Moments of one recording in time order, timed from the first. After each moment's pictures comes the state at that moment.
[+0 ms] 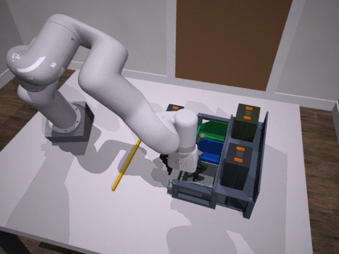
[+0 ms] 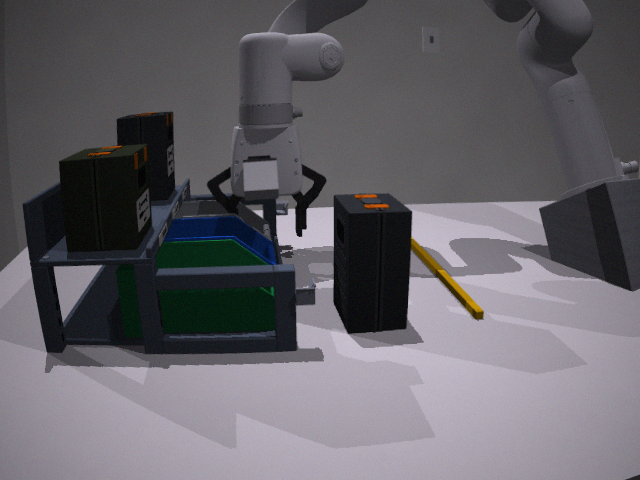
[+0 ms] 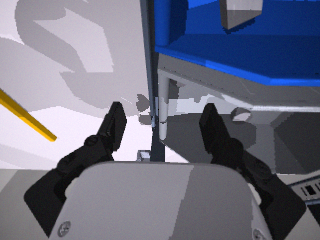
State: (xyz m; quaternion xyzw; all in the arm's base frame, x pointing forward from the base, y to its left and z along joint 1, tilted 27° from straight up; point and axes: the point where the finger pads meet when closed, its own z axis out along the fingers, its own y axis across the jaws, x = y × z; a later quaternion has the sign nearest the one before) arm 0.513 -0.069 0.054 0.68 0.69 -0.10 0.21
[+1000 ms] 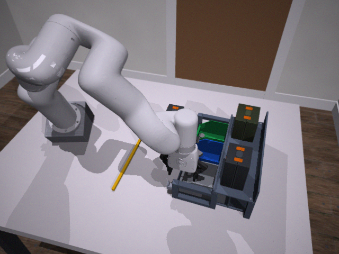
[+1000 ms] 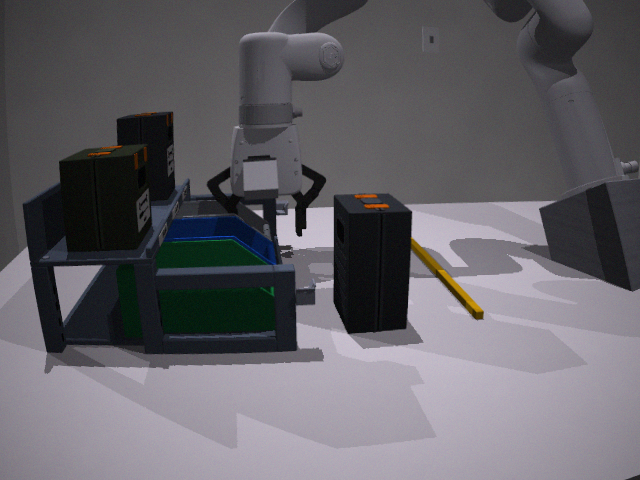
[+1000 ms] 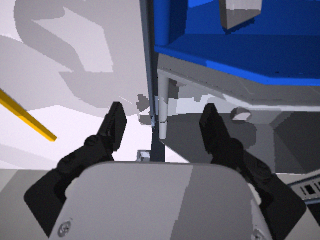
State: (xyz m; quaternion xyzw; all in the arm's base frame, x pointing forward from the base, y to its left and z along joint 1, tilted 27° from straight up) arm 0.513 -0.069 0.055 0.68 0.69 -0.10 0.21
